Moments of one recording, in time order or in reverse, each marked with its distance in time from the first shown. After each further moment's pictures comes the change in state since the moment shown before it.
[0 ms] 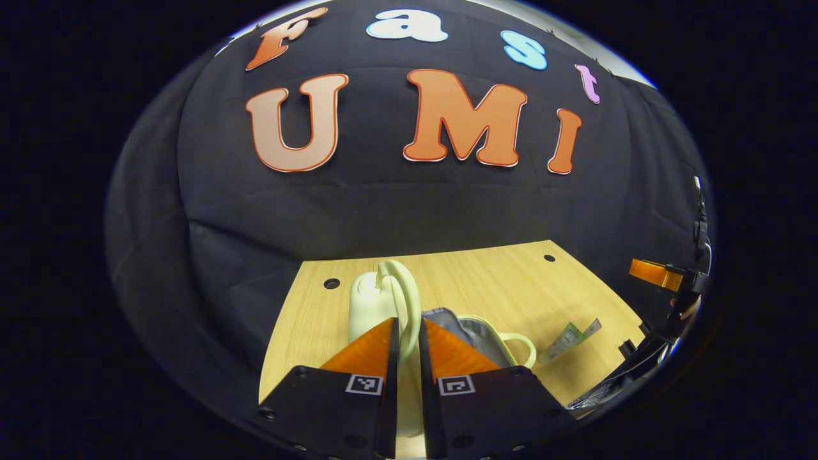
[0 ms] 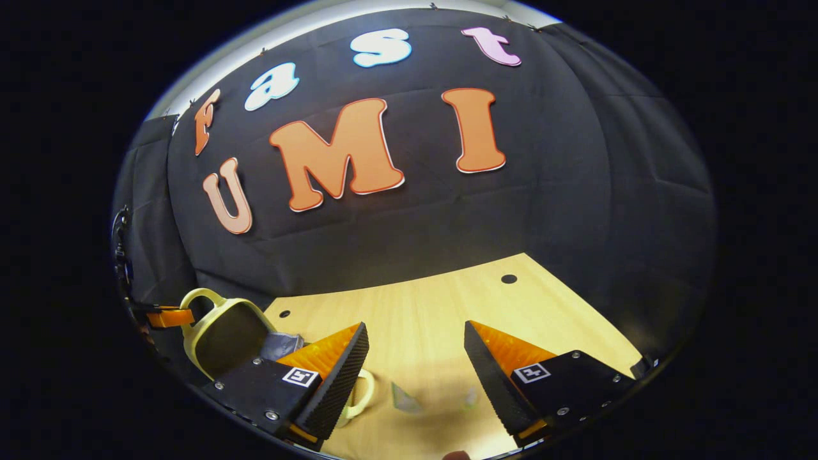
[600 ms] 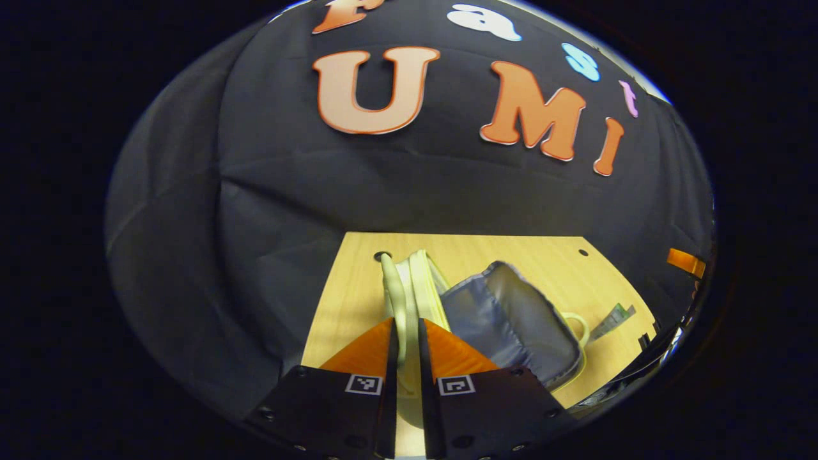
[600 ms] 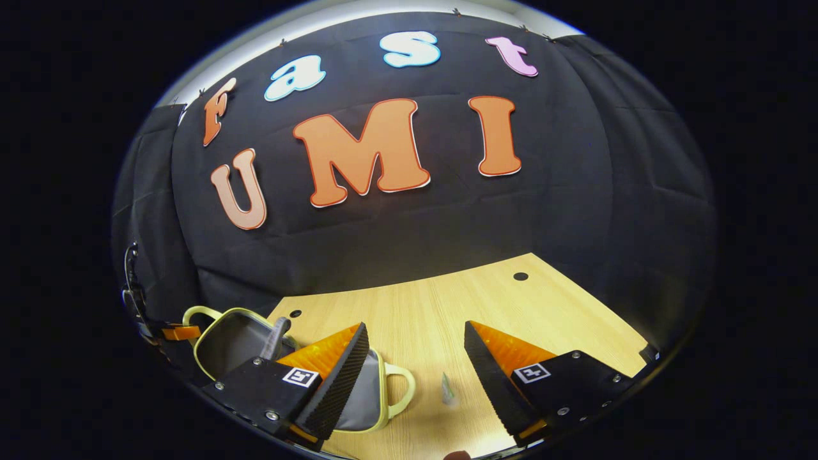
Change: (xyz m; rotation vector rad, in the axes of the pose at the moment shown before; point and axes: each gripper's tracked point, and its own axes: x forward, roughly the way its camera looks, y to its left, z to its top) left arm 0.012 0.166 -0.080 -0.114 0.081 0.109; right arm -0.013 0.073 -0.008 -0.027 0.001 -0.026
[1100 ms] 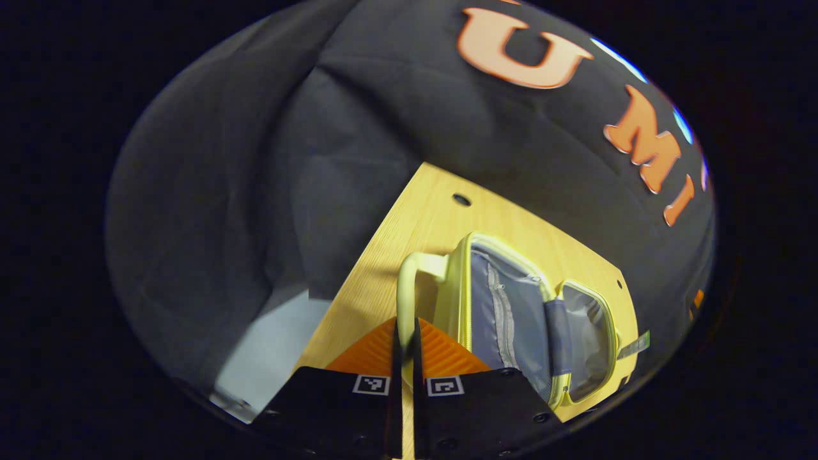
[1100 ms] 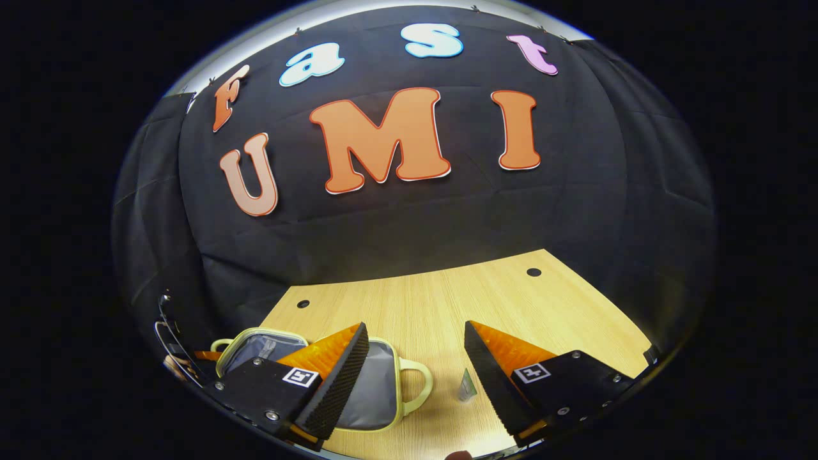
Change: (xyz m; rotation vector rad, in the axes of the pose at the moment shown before) left arm 0.088 0.111 -0.151 -0.453 0.222 0.085; right arm 0.008 0.027 -0.011 -0.039 0.047 0.024
